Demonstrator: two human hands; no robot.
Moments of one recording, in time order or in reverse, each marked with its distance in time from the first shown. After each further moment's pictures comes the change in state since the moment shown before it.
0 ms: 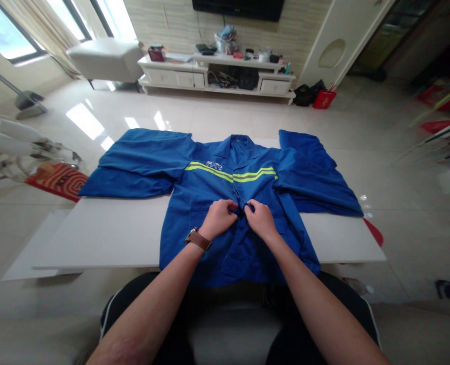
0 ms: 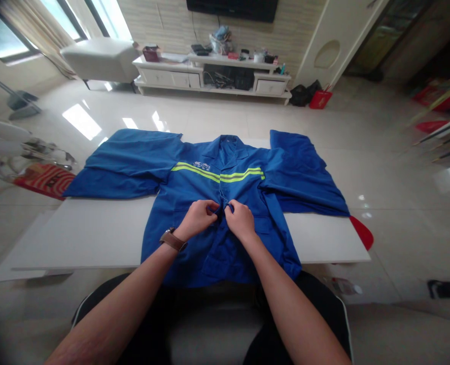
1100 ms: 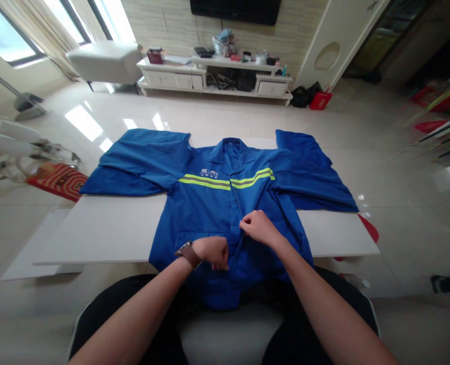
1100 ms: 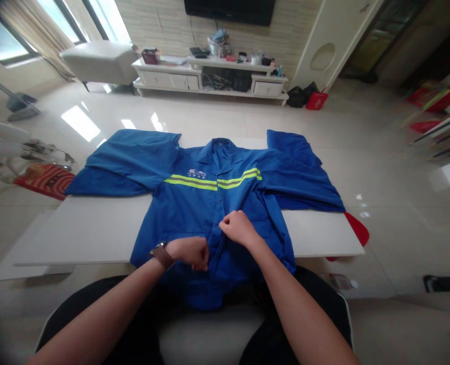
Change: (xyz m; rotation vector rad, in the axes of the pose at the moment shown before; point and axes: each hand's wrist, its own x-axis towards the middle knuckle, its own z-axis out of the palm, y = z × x) left_hand -0.064 -0.024 0.013 0.087 -0.982 -0.224; right_hand -0.028 0.000 -0.020 0.068 -0.334 -0.189
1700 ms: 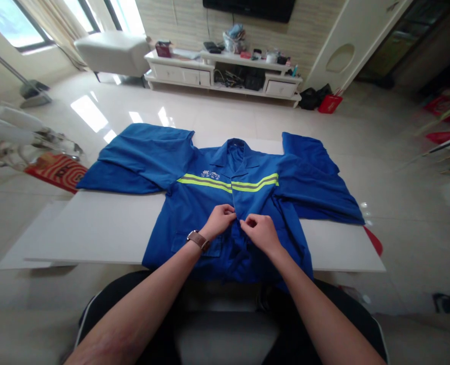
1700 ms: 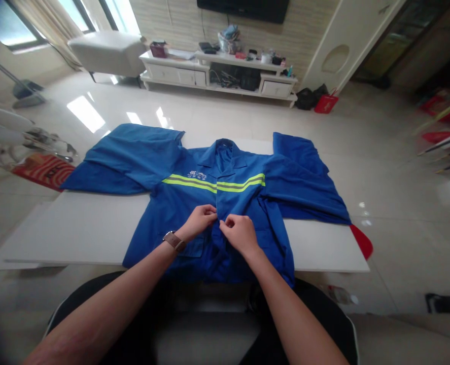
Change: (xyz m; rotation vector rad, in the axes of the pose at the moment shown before) left_hand 0.059 0.015 -0.045 -0.895 0.798 0.284; right_hand 0.008 0.015 0.012 0.127 0.248 0.061
